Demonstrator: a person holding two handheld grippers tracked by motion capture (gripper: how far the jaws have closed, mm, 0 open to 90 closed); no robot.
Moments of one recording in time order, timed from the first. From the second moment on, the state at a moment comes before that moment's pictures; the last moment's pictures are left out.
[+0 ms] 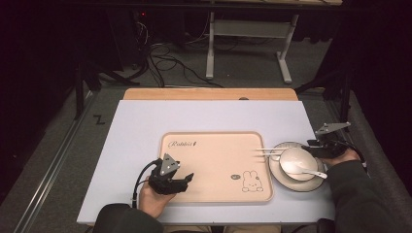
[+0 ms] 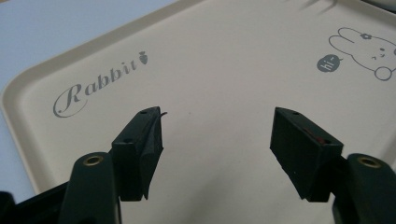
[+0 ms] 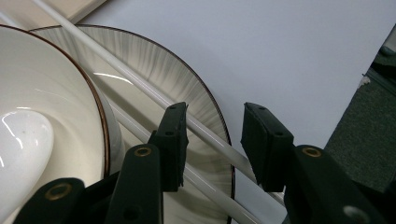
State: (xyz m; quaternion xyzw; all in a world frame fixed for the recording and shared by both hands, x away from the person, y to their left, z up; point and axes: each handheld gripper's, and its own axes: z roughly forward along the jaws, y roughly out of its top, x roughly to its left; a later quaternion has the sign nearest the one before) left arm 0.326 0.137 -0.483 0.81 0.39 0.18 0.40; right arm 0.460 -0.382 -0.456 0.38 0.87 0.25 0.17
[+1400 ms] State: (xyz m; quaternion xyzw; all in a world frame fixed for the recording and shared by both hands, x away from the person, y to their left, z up) left arm 0.326 0.136 -0.484 0.81 0.39 0.18 0.40; right arm 0.464 -0.386 -0.464 0.36 0.89 0.22 0.16
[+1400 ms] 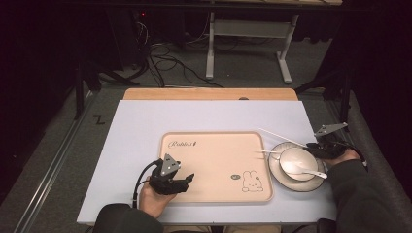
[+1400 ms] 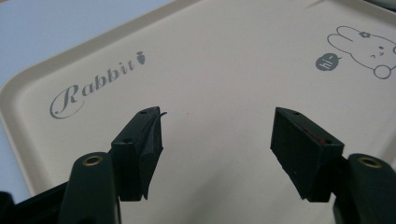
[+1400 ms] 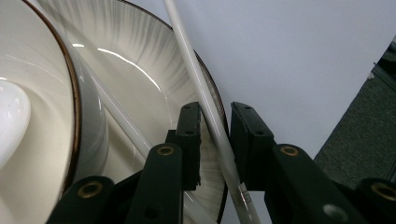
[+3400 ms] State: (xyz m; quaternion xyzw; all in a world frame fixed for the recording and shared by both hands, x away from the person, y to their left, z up) left arm 0.325 0.134 -0.485 0.81 0.39 0.18 0.40; right arm 0.453 -0.393 -0.453 0.35 0.88 0.25 0.19
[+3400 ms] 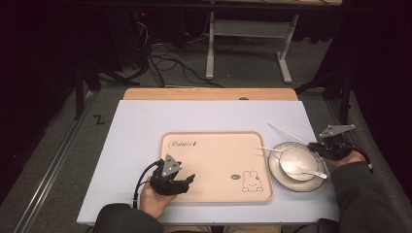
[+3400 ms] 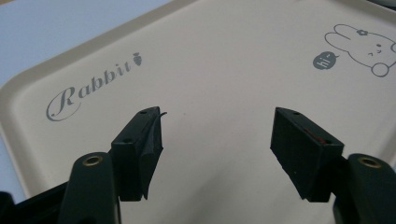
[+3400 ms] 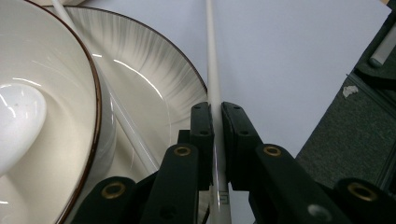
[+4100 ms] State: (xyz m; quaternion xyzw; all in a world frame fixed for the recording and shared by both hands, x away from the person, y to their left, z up) left arm 0.325 0.136 -0.481 0.81 0.39 0.17 0.41; right arm 0.422 -0.382 -0.417 0.36 0.86 0.27 0.22
